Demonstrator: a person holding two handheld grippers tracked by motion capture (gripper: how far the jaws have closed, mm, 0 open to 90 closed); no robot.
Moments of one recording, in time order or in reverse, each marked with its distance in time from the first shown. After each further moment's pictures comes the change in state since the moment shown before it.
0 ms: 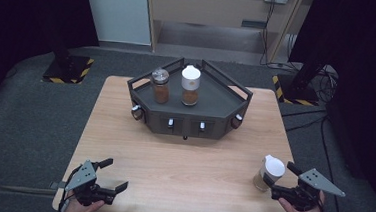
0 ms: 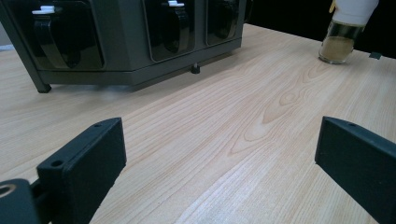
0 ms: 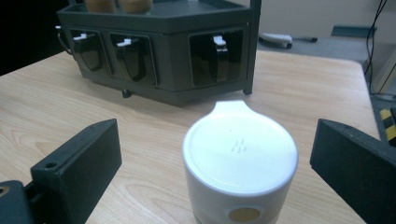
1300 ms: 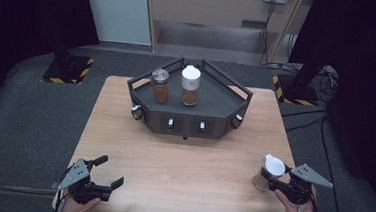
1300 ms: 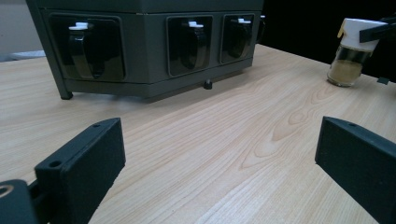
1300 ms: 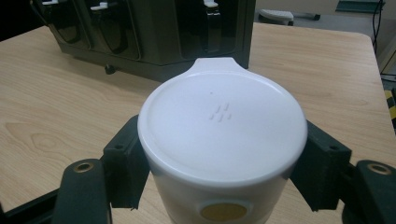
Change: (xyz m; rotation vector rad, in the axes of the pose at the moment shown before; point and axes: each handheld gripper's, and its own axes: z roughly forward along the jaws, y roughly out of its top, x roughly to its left) left arm 0.000 -0.009 -0.009 -0.075 0.048 -0.051; right arm -0.010 -0.002 0.024 0.081 -0.008 -0.006
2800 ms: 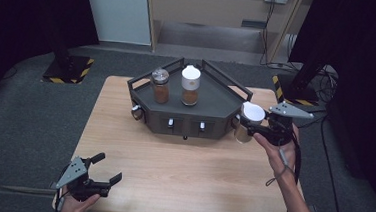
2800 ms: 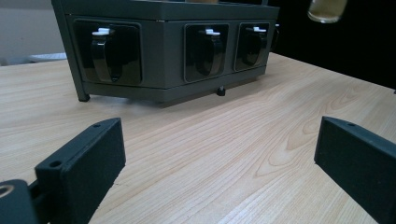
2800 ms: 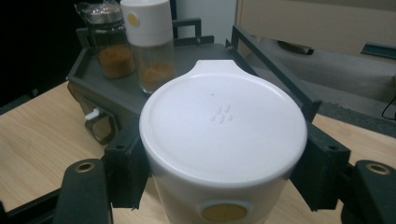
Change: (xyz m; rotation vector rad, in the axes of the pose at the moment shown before) left arm 0.002 -0.004 0.000 -0.025 0.035 -0.017; right arm 0.035 0.172 0.061 -0.006 0.064 -0.073
